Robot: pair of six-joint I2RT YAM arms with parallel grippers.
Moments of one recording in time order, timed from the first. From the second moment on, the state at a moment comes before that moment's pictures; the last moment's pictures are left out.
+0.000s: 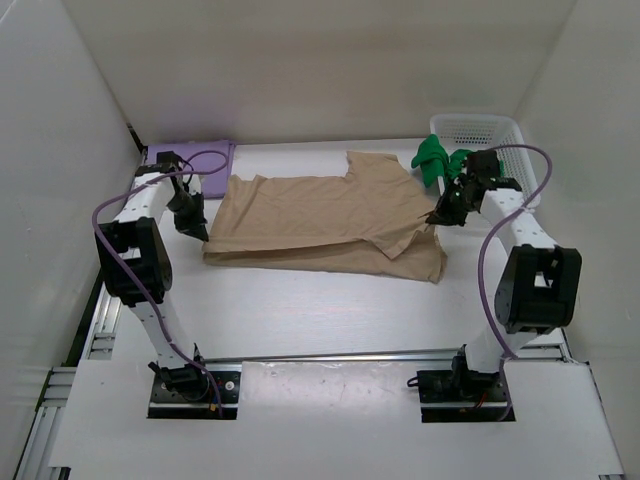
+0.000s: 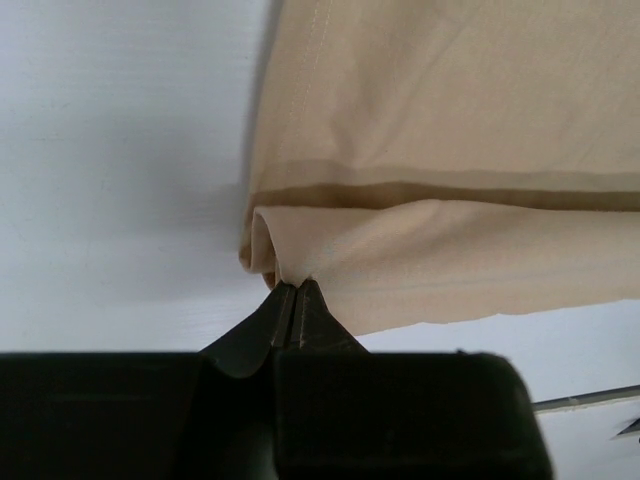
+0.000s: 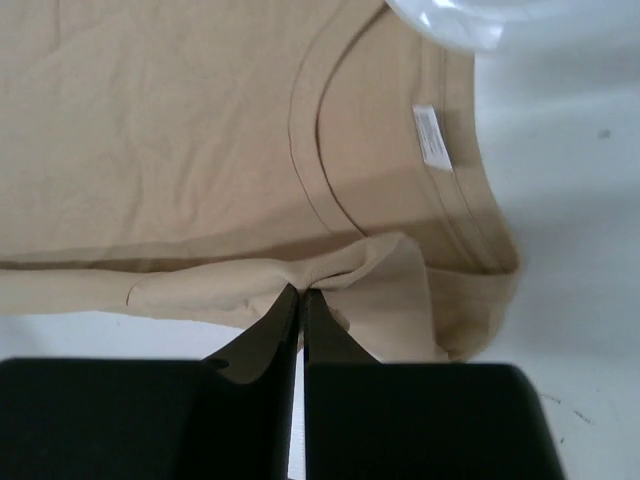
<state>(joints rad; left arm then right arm) 0.13 1.91 1.52 -0.99 0.19 0.00 -0.01 1.63 1.26 -0.67 -0.29 0.41</state>
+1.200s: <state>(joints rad) 0.31 1.94 1.39 -1.00 0.32 -0.01 0.12 1.55 1.20 -0.90 -0.06 0.48</state>
